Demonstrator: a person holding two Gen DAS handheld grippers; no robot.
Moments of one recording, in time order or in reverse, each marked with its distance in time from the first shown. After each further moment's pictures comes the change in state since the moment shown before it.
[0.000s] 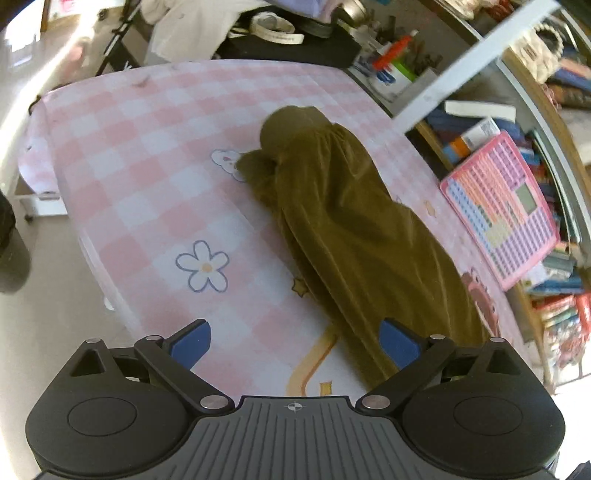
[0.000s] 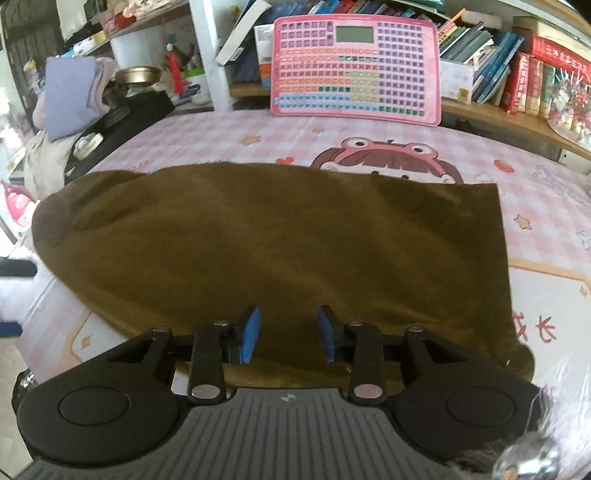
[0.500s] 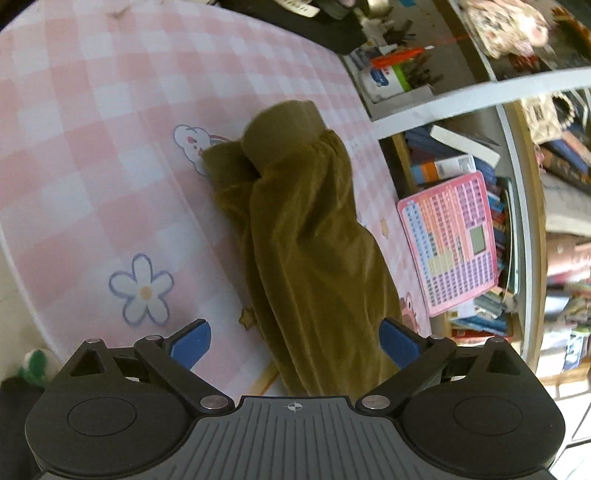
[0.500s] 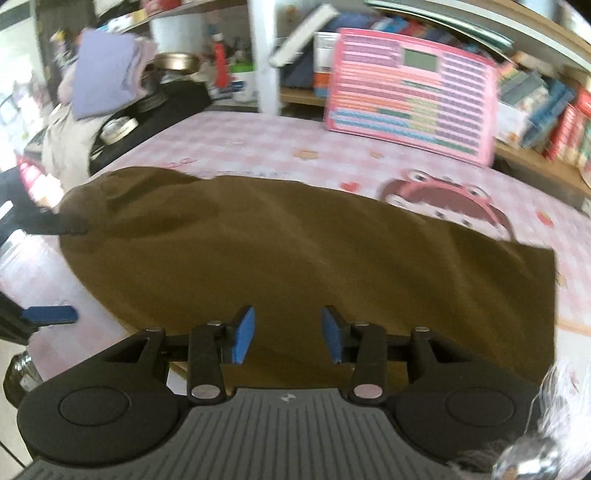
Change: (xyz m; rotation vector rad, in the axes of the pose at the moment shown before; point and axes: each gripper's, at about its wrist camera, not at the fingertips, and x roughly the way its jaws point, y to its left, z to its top) left arm 0.046 0.035 0.044 -0.226 0.125 -0.269; right arm 0.024 0.079 0.032 -0.136 -0.005 0.014
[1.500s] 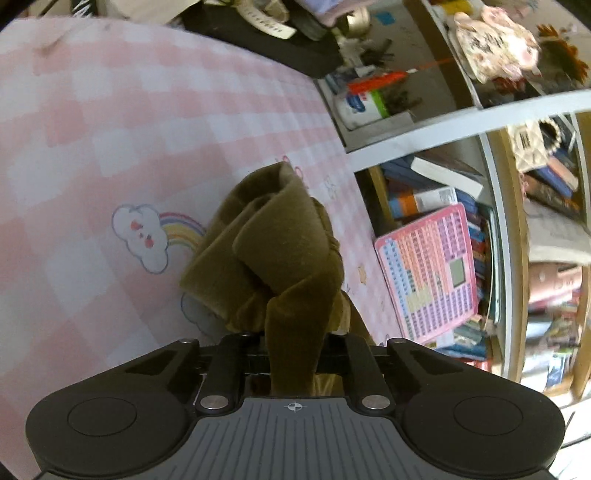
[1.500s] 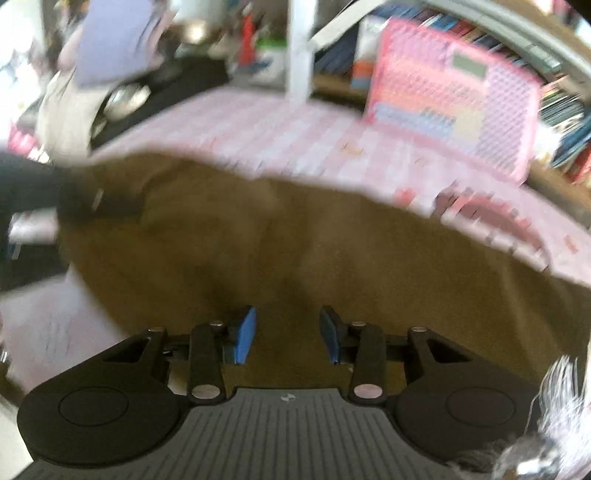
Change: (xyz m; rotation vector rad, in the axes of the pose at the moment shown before) left arm 0.028 -0.003 0.047 0.055 -0.047 -0.094; right arm 0.048 0.050 0.037 -0.042 0.035 -0.082
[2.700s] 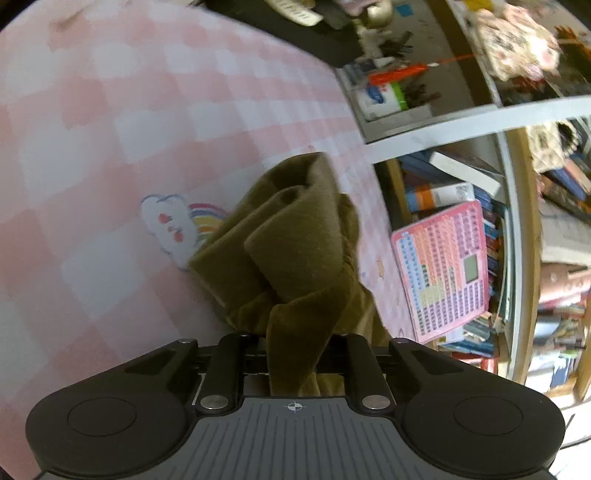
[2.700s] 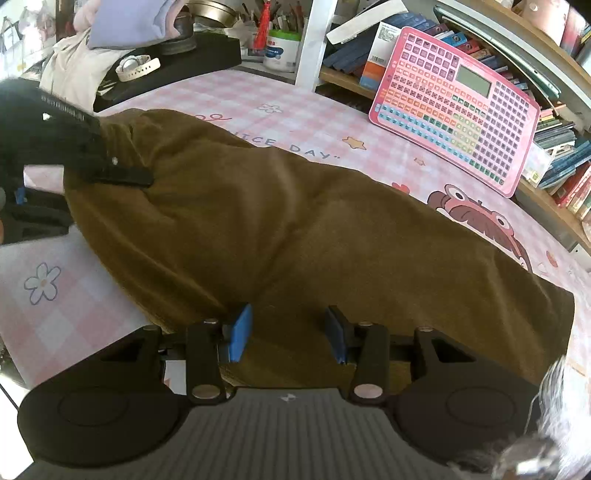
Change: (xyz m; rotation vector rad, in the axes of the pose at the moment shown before) left arm 0.007 0.013 0.005 -0.004 0.032 -0.008; right arm -0.009 0.027 -0.036 -0.122 0.037 -0.060
